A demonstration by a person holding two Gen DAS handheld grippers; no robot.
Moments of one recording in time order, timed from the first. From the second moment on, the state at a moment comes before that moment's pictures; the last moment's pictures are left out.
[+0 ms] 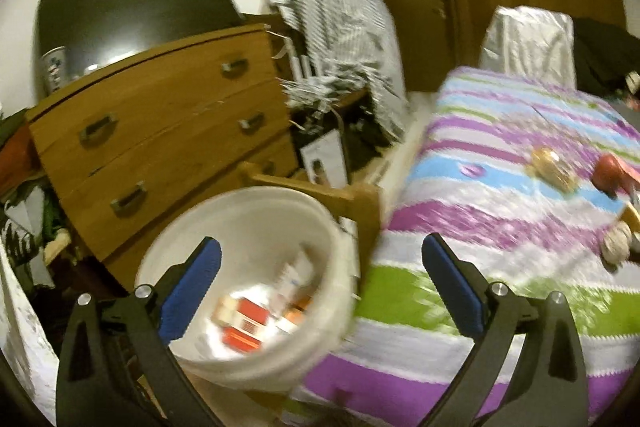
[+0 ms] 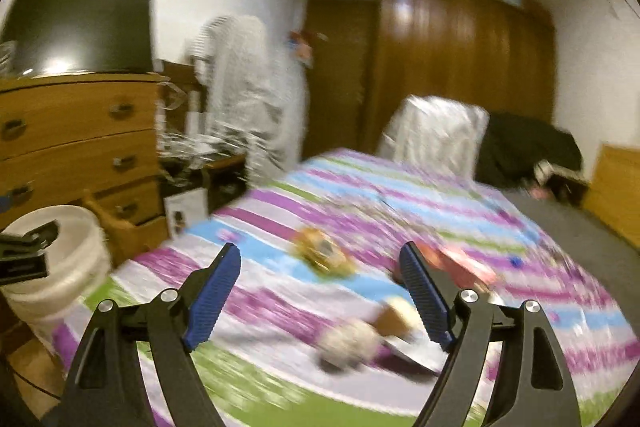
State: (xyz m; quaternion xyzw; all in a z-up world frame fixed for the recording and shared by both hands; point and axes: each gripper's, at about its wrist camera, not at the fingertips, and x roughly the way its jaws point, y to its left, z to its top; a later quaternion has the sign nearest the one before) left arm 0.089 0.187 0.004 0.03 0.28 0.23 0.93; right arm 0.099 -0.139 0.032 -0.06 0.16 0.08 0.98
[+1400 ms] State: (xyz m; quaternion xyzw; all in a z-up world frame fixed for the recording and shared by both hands) left arm 0.104 0.062 -0.053 0.07 0.37 0.05 0.92; right arm 0.147 -0.358 0.026 0.25 0.31 0.25 0.88
